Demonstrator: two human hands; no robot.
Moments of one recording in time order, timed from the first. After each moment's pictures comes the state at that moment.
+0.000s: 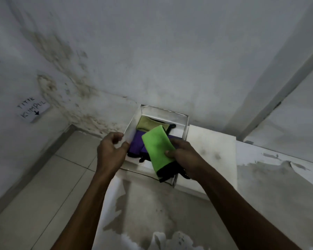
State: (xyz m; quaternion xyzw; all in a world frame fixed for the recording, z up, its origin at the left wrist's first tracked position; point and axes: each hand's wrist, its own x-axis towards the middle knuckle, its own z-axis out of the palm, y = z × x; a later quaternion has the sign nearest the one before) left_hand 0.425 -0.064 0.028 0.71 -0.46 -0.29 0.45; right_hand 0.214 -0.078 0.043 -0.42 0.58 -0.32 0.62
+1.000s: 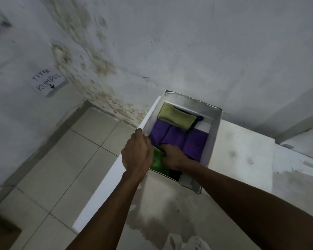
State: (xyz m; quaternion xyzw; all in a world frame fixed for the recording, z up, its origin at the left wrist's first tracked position) left_hand 0.420 -0.093 -0.034 0.82 -0.53 -0.11 0.21; right_hand 0.298 -0.133 -0.057 -0.73 0.53 0.05 0.42
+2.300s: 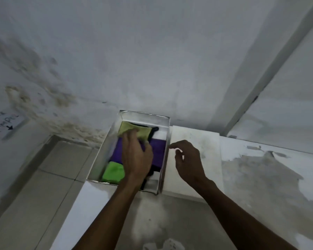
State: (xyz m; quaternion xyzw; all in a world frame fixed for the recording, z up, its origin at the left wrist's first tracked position) left_hand 0.316 -0.095 0.025 0.67 -0.59 -0.15 0.43; right_hand 0.157 -0.081 -0.002 -0.68 0.59 -0.39 0.20
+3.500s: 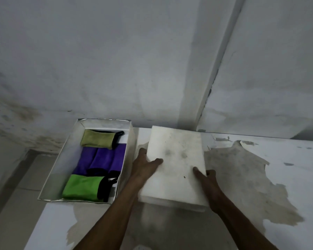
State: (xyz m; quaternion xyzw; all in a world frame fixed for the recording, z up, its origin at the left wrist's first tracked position) left_hand 0.178 -0.108 -0.036 0.67 -0.51 -0.49 0.22; right_hand -0.025 -0.017 -0.070 -0.21 0.74 -0.37 0.52
